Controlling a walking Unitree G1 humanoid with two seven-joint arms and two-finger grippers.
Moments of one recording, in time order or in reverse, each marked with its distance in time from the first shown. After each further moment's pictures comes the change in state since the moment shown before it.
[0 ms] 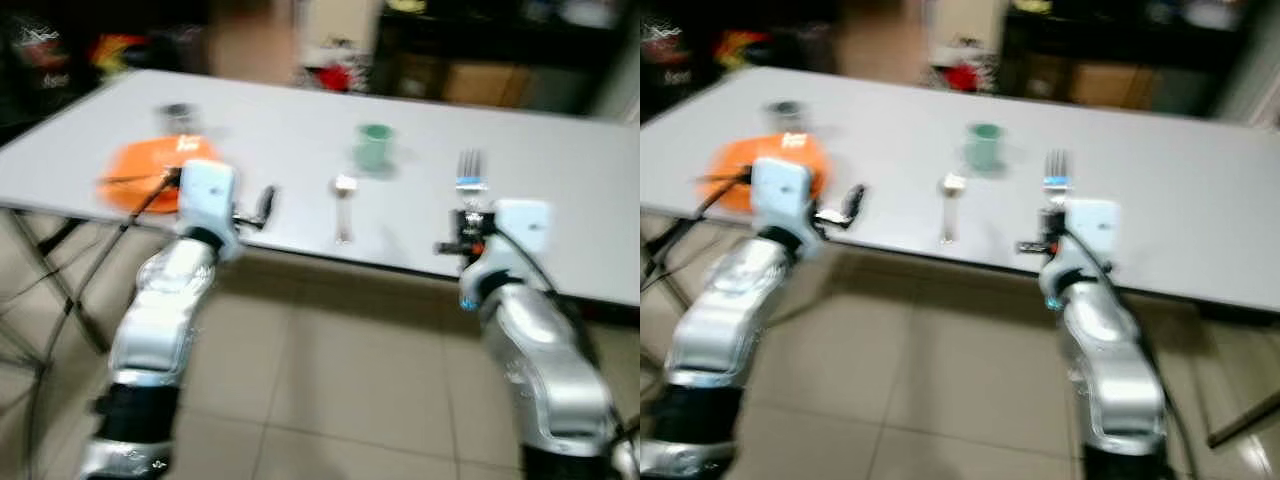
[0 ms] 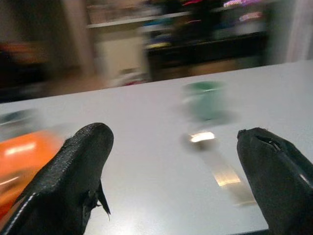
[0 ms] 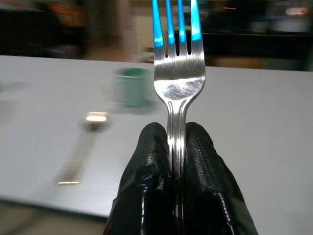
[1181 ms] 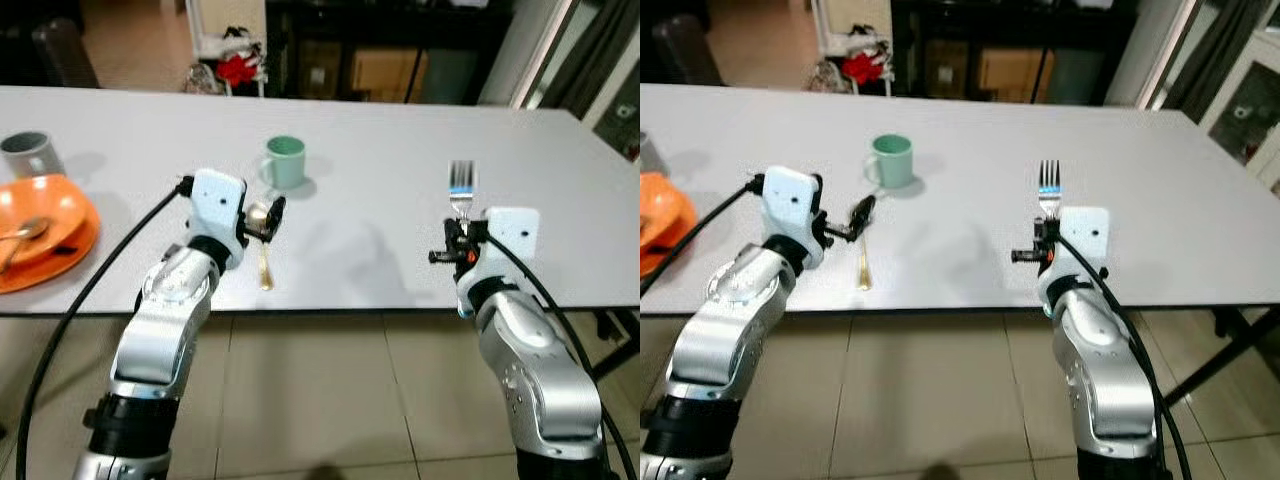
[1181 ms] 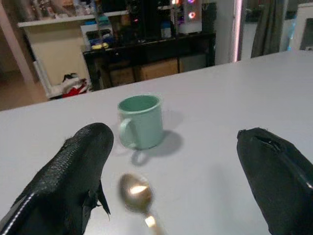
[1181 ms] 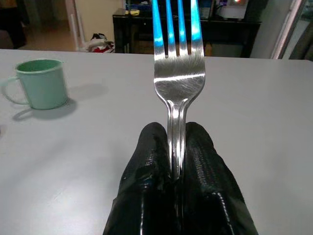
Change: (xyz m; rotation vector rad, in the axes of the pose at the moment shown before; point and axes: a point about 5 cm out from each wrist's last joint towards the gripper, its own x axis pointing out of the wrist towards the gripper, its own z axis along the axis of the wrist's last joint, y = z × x) left arm -0.011 0.007 -0.006 0.025 0.024 0.003; right arm -0.001 0.015 -0.006 -0.003 0.027 0.081
